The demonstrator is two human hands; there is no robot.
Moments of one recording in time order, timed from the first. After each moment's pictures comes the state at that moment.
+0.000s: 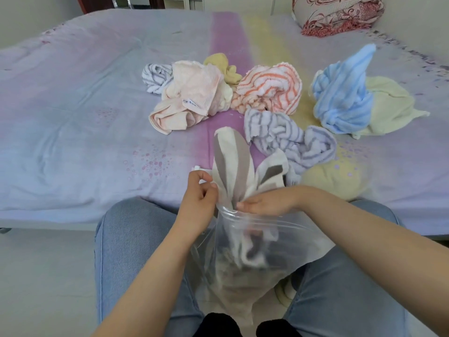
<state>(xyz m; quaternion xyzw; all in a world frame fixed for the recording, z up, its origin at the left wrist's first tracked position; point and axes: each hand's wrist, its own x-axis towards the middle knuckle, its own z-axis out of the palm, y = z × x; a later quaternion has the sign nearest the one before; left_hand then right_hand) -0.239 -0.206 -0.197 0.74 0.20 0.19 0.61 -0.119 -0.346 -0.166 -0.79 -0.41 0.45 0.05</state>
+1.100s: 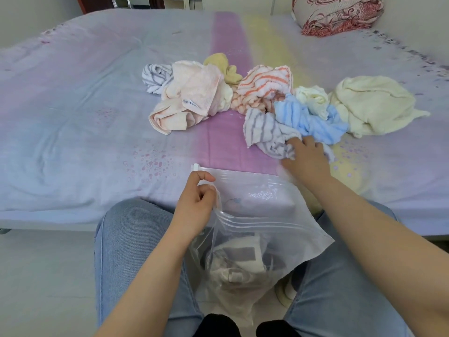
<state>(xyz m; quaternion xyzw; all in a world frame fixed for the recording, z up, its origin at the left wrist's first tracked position) -0.246 -0.201 -0.194 0.76 0.19 0.18 0.60 -0.025 -0.381 -0.200 -0.97 -0.19 -0.04 0.14</state>
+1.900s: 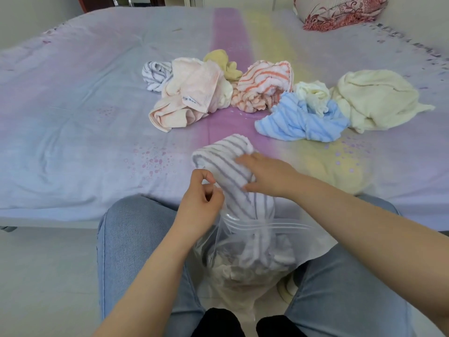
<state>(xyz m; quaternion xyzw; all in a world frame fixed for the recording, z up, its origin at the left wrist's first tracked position) -0.251 -0.211 -0.190 0.79 0.16 0.16 0.57 -0.088 -0.334 -0.173 -0.89 -0.44 0.11 0.08</state>
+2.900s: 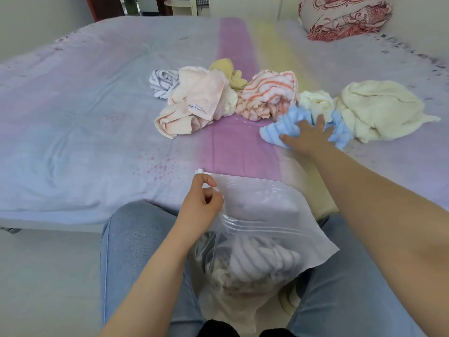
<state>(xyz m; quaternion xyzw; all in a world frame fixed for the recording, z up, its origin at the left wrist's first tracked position) -0.242 -0.199 -0.196 0.80 0.18 0.17 0.56 0.046 -0.353 -0.178 -0.98 -0.10 0.03 0.16</state>
